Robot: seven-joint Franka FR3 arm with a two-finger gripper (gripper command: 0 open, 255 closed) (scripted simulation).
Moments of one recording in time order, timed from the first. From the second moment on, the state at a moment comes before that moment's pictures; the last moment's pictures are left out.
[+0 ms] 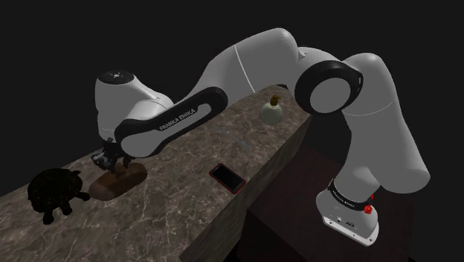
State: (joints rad) arm 0.60 0.70 0.13 -1.40 -0.10 2.40 0.78
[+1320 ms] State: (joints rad) arm 0.60 0.78 0.11 -1.39 -0.09 2.69 0.75
